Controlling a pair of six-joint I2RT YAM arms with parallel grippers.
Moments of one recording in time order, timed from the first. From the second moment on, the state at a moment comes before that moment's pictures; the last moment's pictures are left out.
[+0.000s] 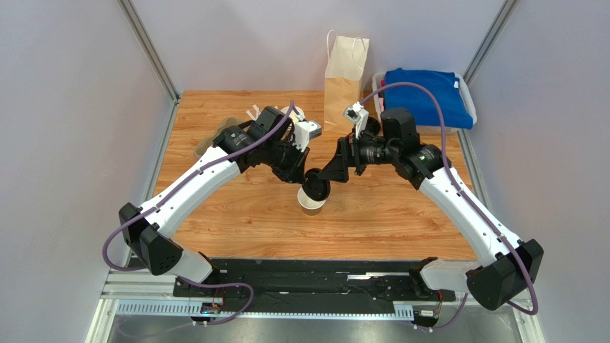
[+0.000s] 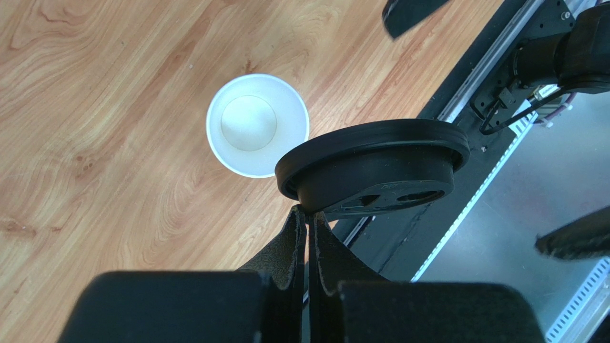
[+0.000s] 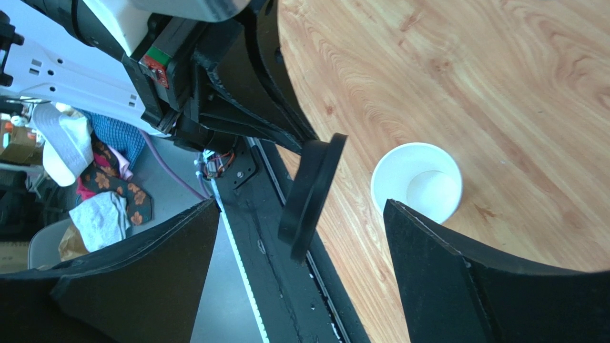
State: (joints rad) left arm -0.72 1.48 1.55 -0.97 0.35 -0.04; right arm 0.50 1.25 1.26 -0.51 -0.76 0.26
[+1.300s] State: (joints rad) left arm -0.41 1.16 1.20 -0.58 0.60 -0.25; right arm 0.50 1.41 1.24 -0.31 -0.92 0.54
